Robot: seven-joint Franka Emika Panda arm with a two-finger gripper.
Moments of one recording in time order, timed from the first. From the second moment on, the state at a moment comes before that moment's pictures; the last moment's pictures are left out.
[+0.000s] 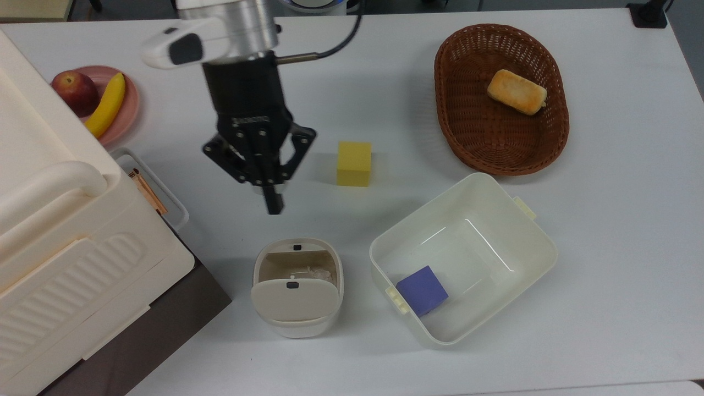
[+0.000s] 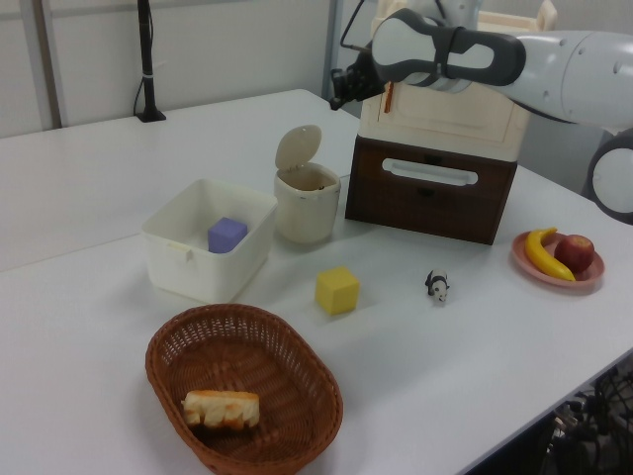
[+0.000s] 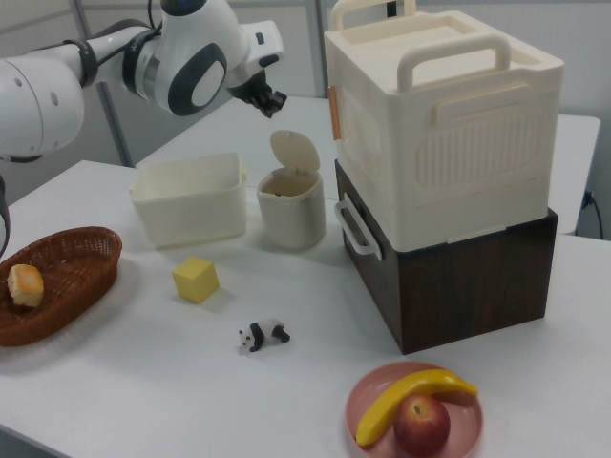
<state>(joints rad) -0.03 0.38 0.01 -1.40 0.26 2.46 -0.06</state>
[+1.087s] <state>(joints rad) -0.03 0.54 0.06 -1.31 0.18 2.76 -0.14</state>
